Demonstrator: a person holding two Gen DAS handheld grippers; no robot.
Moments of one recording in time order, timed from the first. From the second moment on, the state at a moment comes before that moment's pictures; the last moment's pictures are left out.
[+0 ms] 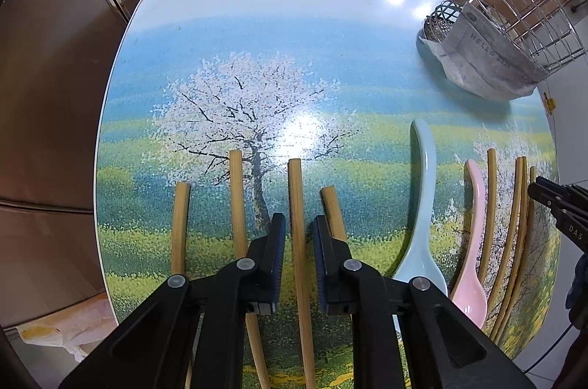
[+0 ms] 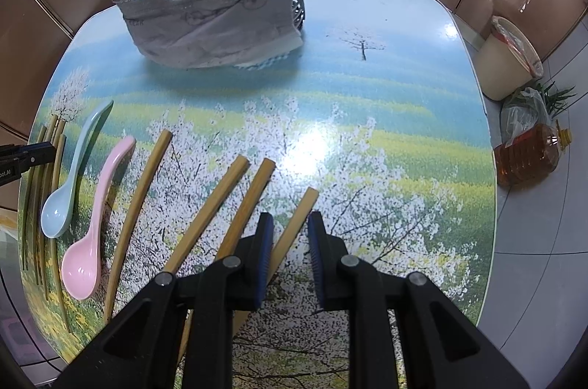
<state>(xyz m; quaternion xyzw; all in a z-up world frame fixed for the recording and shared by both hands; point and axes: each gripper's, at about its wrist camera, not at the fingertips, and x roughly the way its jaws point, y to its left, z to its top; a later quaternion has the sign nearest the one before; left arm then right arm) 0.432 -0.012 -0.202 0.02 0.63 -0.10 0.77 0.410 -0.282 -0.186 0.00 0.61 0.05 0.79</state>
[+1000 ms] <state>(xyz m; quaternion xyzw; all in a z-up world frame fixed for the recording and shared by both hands) 0.424 -0.009 -0.202 -0.02 0.64 -0.10 0.76 0.392 -0.287 -0.185 0.01 0.60 0.07 0.80</state>
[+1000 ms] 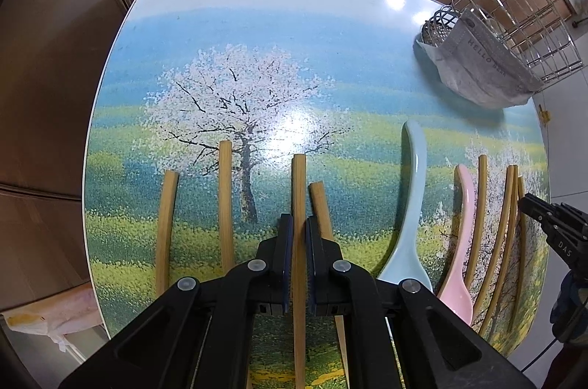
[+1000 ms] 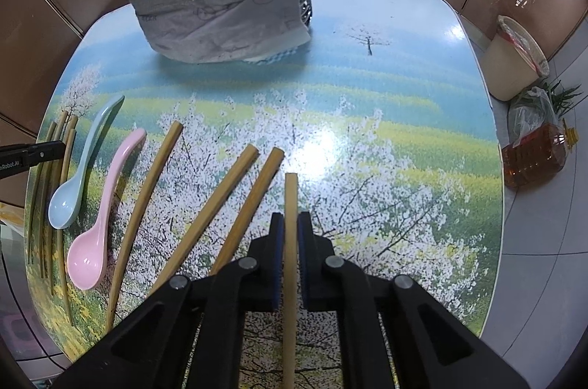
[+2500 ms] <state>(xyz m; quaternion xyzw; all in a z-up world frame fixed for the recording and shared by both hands) 0.242 0.019 0.042 -0.02 0.41 -0.14 0.90 0.201 -0.288 0.065 0.02 0.31 0.08 0.95</state>
